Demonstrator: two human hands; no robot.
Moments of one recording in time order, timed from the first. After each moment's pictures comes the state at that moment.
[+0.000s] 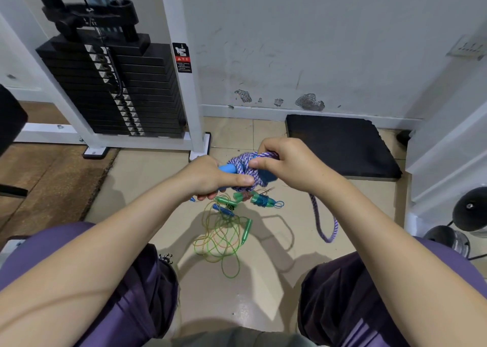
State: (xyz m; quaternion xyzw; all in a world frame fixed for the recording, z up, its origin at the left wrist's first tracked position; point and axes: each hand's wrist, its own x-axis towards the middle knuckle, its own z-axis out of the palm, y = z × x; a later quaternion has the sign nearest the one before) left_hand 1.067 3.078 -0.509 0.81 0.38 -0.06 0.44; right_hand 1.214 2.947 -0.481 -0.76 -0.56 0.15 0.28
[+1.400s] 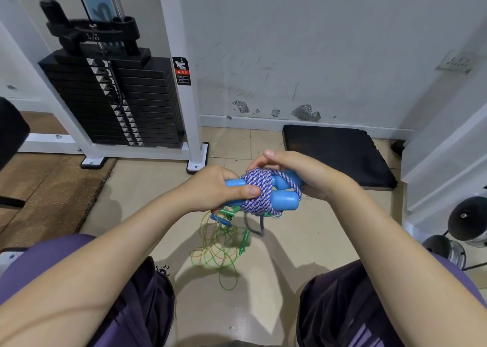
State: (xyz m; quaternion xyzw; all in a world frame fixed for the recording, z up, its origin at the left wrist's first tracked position) left_hand 1.063 3.061 -0.494 0.85 0.24 0.02 0.48; right_hand 1.236 2.939 -0.478 -0.59 -0.40 0.54 0.45
